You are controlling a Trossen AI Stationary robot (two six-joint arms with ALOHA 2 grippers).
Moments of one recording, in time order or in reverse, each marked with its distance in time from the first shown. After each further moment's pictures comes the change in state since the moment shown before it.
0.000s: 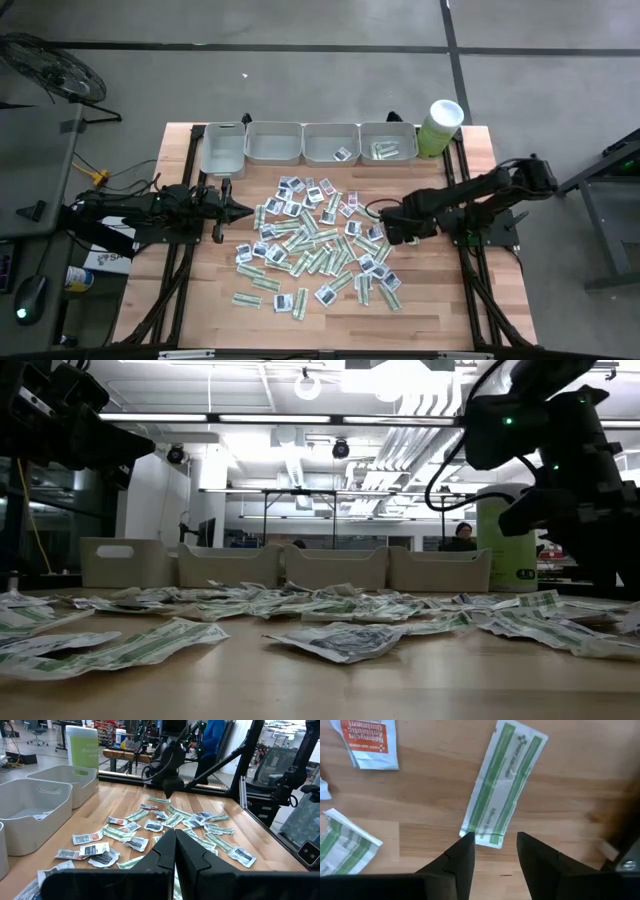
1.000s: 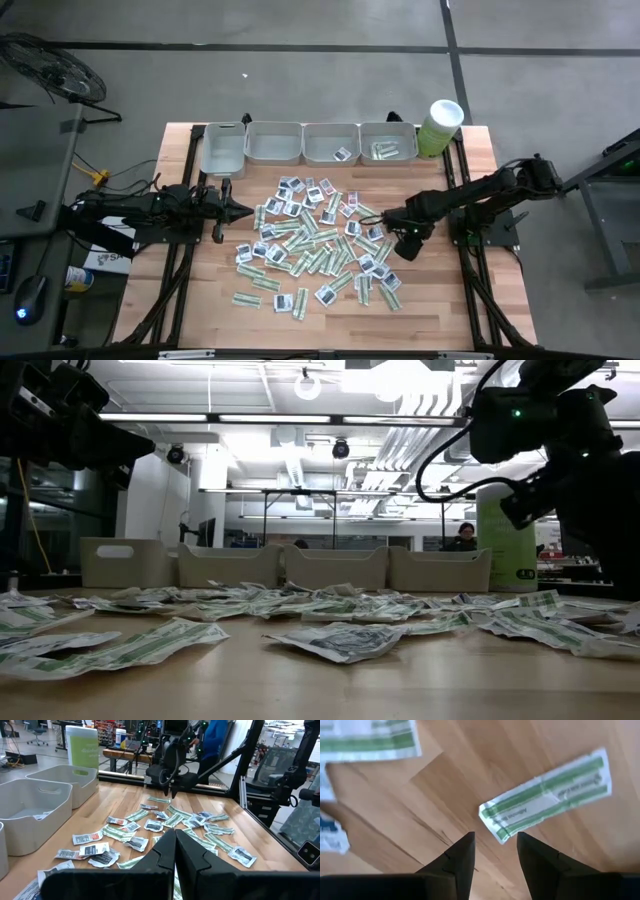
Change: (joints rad) left arm 0.000 0.000 0.000 0.000 0.000 0.000; right arm 0.029 -0.028 -0.021 0.057 -0.040 -0.742
